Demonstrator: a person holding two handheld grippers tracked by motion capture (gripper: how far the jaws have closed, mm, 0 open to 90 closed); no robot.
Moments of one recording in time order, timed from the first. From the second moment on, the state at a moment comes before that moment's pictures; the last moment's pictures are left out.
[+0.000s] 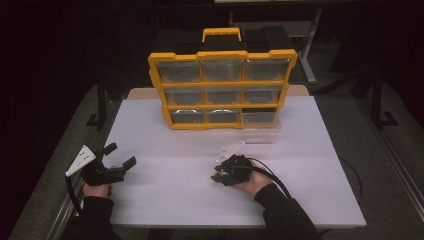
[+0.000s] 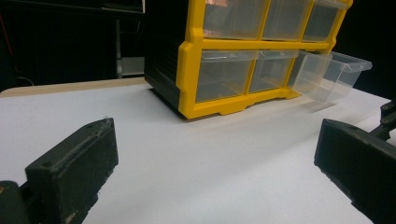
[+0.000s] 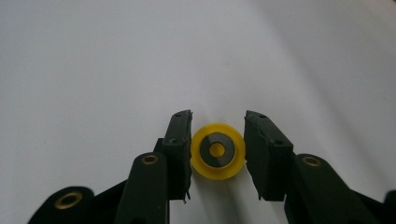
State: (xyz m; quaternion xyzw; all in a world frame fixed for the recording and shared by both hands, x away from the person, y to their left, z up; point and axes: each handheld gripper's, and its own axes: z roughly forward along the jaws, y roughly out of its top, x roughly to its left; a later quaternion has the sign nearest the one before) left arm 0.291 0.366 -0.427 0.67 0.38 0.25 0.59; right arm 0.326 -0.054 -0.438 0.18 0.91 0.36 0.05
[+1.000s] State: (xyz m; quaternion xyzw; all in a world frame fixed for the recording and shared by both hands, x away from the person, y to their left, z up) left arm 0.291 0.366 -0.426 0.66 0.38 0.25 0.59; right arm 0.333 -0.078 -0.409 0.21 0.89 0.39 0.03
